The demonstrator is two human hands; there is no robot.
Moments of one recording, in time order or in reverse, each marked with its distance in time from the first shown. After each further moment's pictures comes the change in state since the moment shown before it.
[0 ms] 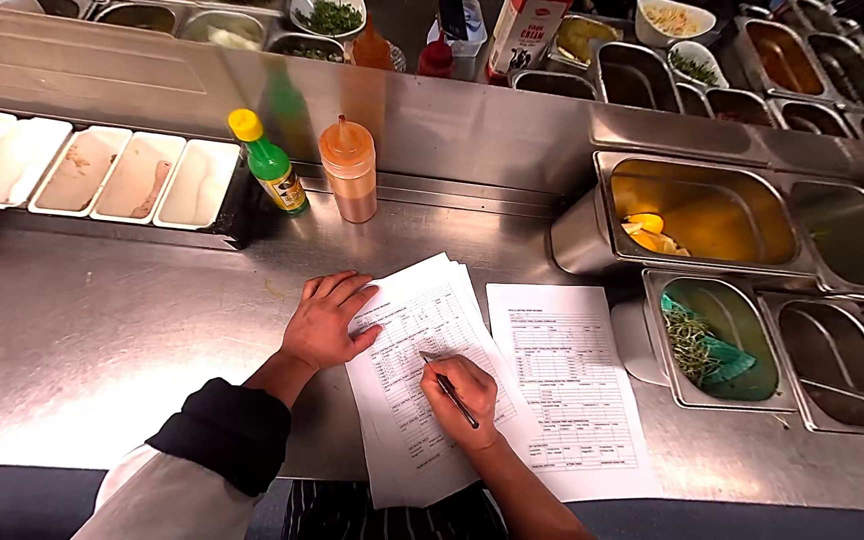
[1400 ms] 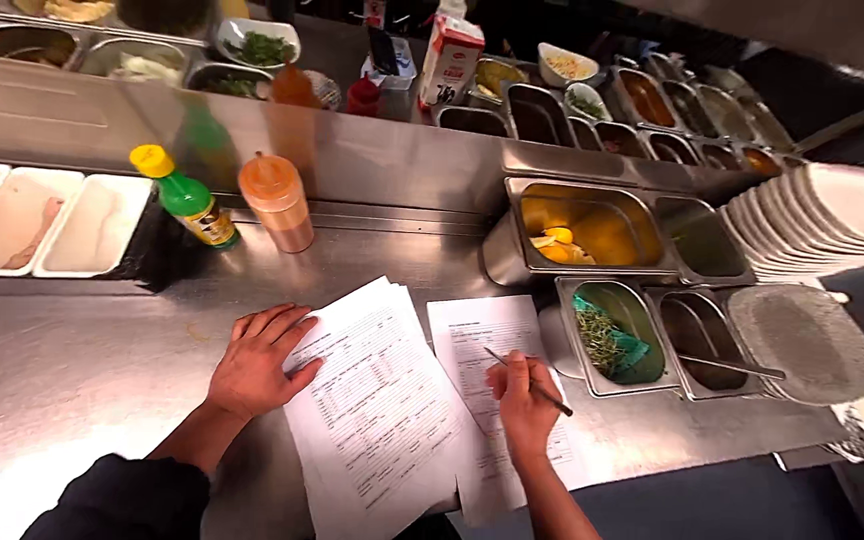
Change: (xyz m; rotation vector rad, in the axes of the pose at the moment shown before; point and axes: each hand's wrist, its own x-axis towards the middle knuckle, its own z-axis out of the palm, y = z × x) left_hand 0.000 -0.005 0.010 -0.027 0.085 0.051; right_hand 0.027 0.042 -0.119 0.058 0.343 0.519
